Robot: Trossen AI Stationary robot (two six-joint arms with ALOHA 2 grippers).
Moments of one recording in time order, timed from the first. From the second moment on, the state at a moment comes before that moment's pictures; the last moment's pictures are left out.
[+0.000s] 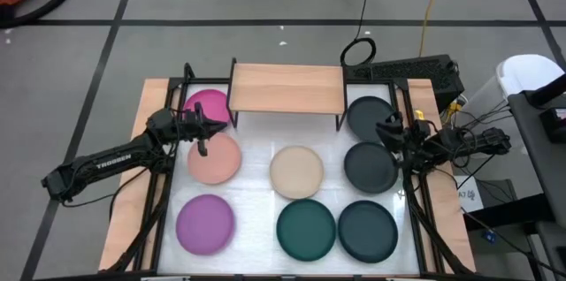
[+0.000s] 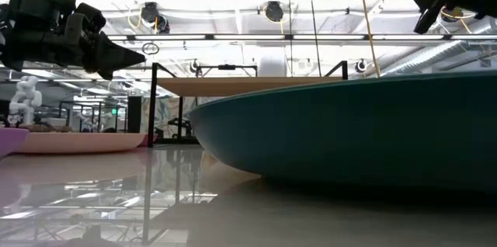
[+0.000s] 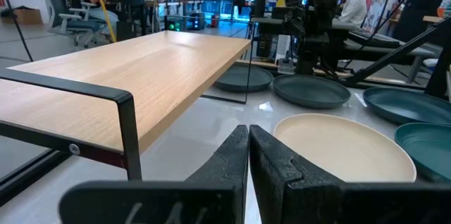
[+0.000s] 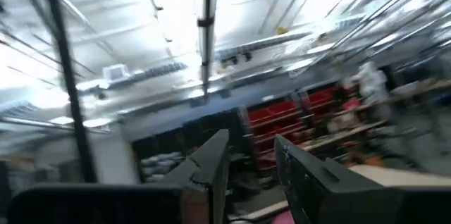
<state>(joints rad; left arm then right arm) 0.63 0.46 0.01 0.42 0.44 -0.03 0.22 0.07 0.01 0.62 0.43 0.09</state>
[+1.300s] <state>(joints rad) 0.63 0.46 0.01 0.42 0.44 -0.03 0.22 0.61 0.30 0.08 0.53 0.03</state>
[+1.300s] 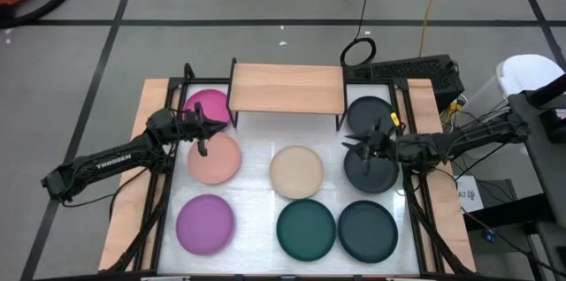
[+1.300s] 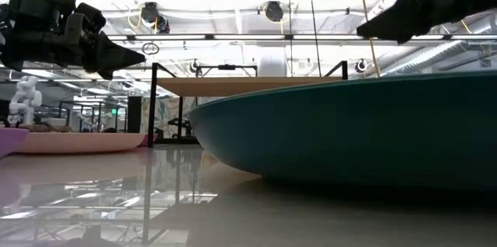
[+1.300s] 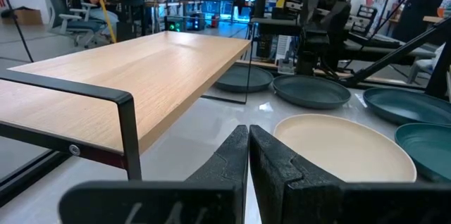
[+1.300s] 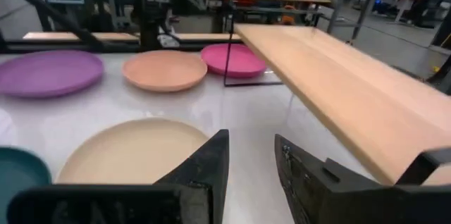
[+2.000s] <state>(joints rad) 0.63 0.46 0.01 0.42 0.44 -0.03 0.22 0.65 0.47 -0.53 0.64 0.29</state>
